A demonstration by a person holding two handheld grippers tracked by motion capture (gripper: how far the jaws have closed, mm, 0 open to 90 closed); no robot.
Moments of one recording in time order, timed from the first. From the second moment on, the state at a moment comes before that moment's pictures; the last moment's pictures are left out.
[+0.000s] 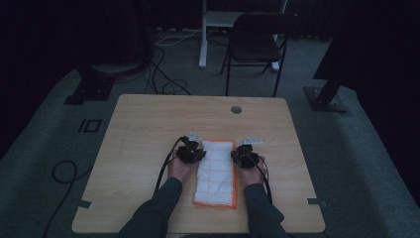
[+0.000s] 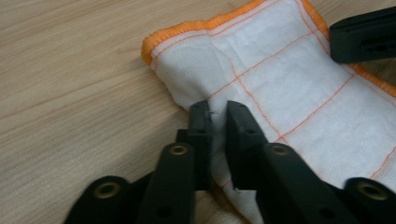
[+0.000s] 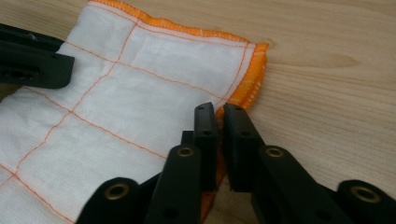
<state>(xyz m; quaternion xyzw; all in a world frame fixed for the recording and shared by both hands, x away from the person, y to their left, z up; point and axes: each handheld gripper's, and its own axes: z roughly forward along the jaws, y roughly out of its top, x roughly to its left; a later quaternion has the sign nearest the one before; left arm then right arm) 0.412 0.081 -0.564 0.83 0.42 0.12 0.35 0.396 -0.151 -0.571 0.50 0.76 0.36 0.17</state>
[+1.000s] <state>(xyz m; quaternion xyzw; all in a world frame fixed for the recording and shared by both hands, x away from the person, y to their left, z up) 0.371 0.090 -0.526 0.81 0.38 0.16 0.41 0.358 -0.161 -0.538 0.46 0.75 0.42 0.21</state>
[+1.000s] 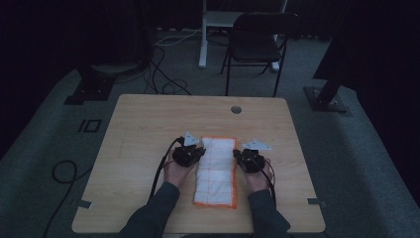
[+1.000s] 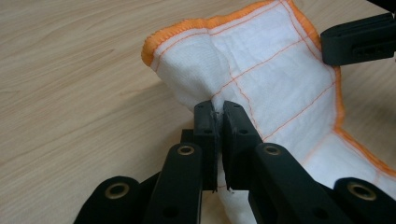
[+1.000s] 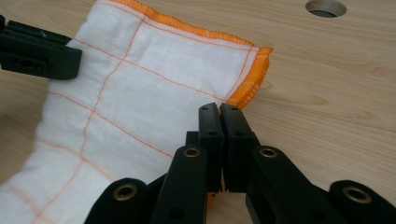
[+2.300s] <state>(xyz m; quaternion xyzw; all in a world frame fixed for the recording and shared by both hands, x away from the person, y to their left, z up) 0.298 0.106 -0.566 0.83 0.37 0.13 0.39 0.288 -0.154 -0.568 0.43 0.80 0.39 0.15</state>
